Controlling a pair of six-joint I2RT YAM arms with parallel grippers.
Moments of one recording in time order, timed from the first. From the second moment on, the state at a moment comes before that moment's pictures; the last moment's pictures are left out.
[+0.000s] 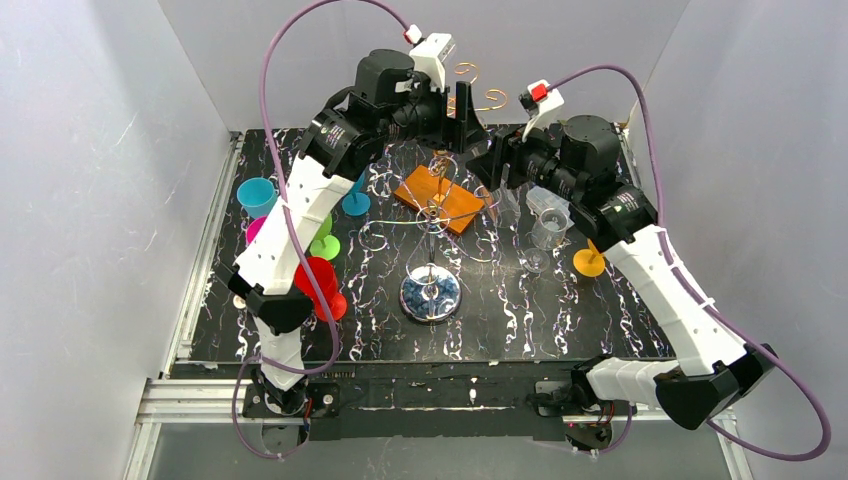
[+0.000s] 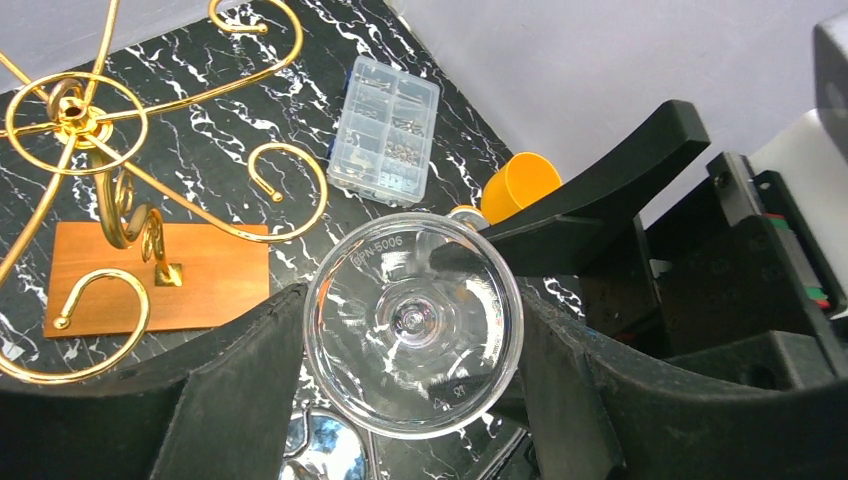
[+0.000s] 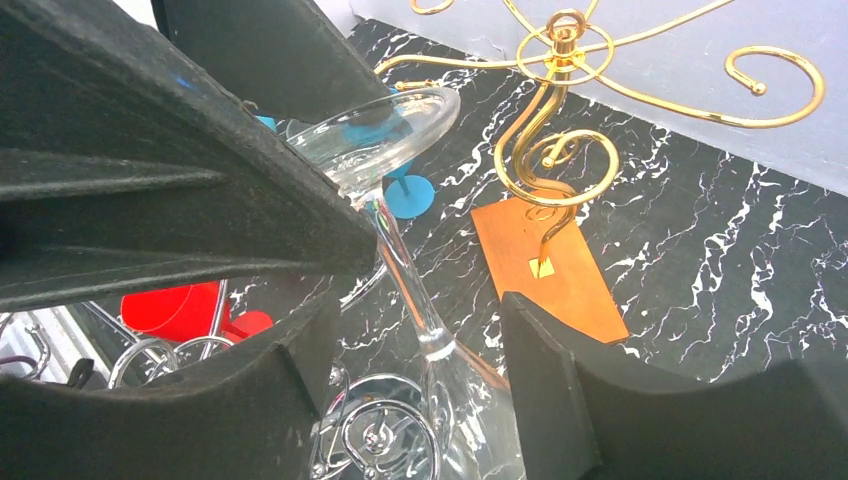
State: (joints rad) left arm -0.72 1.86 2.44 -0.92 0.19 -0.32; right arm 0.53 1.22 1.45 -0.40 -0.25 0.17
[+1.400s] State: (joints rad) left arm -0.72 1.91 2.46 -0.76 0.31 -0.48; right arm 0.57 1.22 1.52 -0.52 -0.01 0.07
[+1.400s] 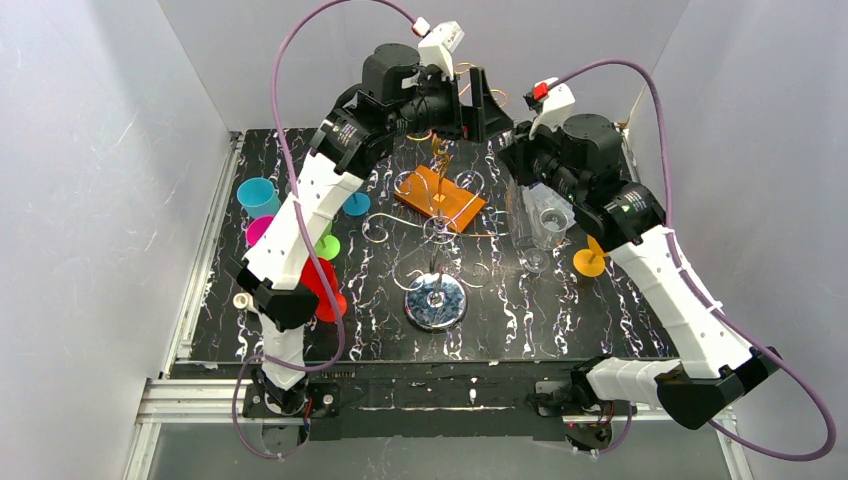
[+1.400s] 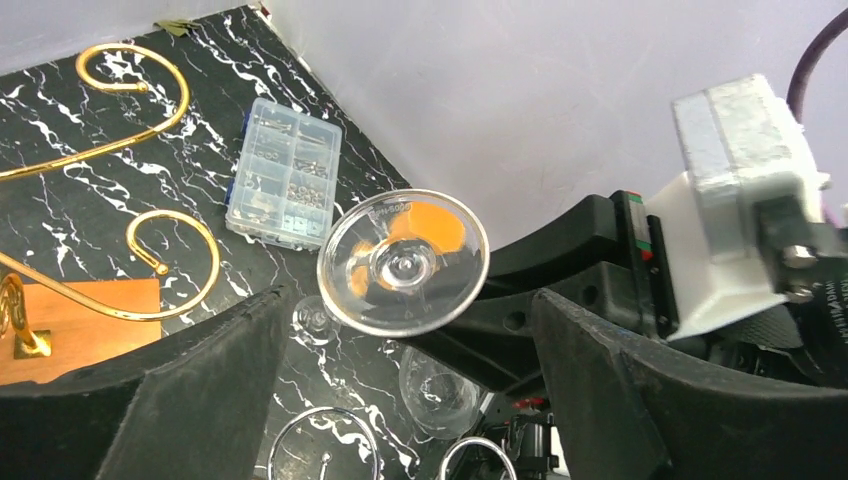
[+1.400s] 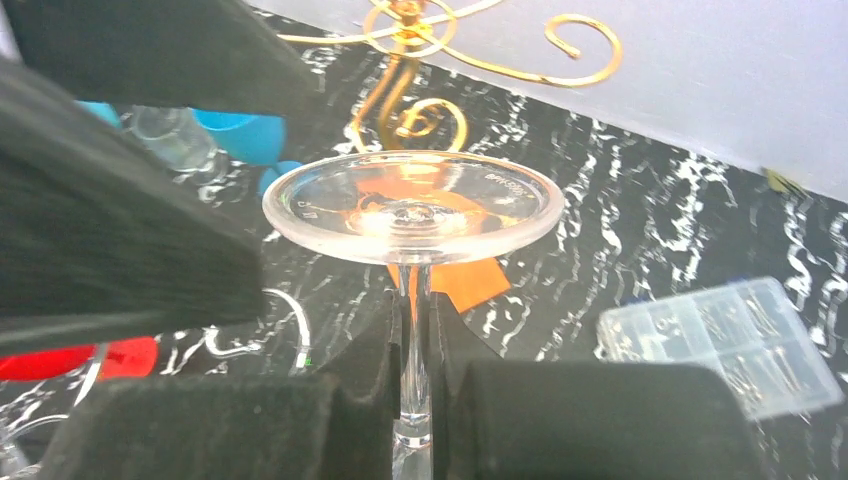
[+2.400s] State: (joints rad) left arm -0.73 1.28 1.66 -0.17 0.31 -0.12; right arm 0.56 1.50 2.25 -0.85 0.27 0.64
